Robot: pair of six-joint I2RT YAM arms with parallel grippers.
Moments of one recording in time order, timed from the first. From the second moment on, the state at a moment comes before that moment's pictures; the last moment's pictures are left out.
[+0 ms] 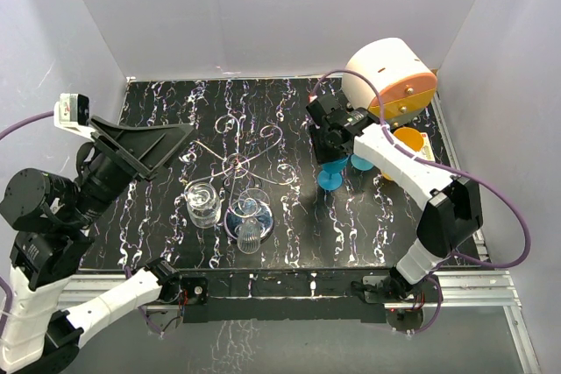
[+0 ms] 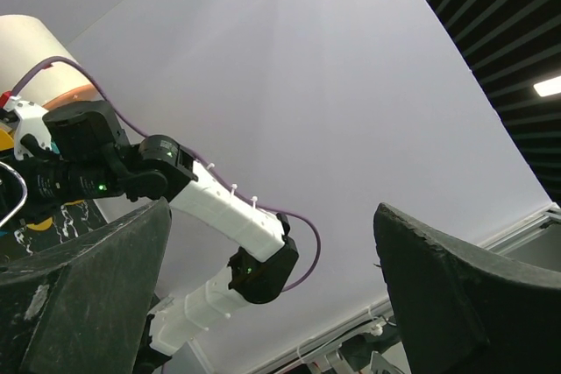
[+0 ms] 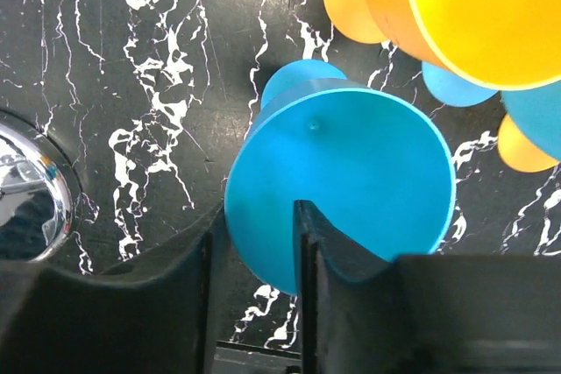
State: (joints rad) left arm -0.71 0.70 1.43 -0.40 0.06 -1.07; right arm 0.59 1.62 1.45 -0.92 0.18 0.30
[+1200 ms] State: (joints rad) left arm -0.71 0.68 1.38 -0.44 0.05 -1.07; right arm 0.59 0.73 0.93 -0.47 -0.56 1.10
